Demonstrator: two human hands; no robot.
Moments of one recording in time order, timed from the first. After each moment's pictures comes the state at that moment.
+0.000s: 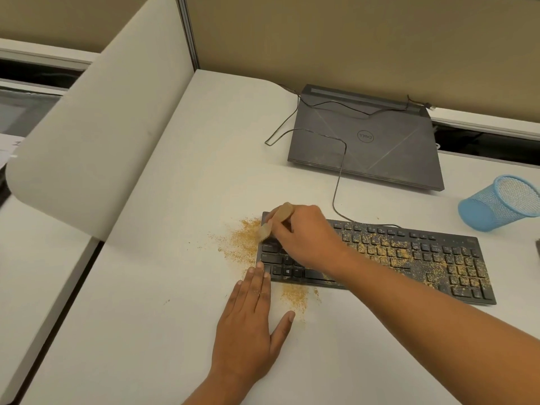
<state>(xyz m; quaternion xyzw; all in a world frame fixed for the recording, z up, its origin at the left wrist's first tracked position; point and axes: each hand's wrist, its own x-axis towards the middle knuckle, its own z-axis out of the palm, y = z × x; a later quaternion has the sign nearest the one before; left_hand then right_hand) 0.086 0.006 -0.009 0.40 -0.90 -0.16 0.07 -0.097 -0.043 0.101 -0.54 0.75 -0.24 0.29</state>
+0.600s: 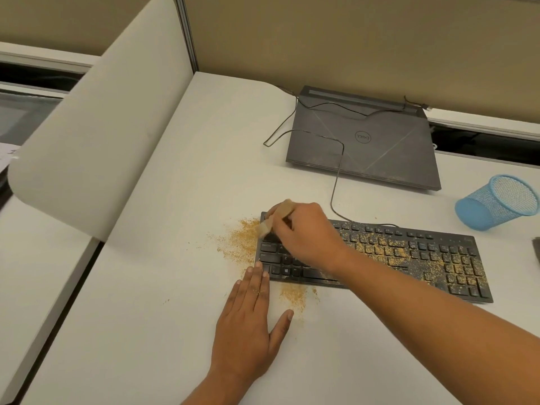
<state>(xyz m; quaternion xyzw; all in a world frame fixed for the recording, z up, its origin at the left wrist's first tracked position) 0.086 0.006 -0.008 0.40 -0.90 -0.16 0.08 -0.102 -0.043 0.096 -0.55 0.76 -0.24 0.26</state>
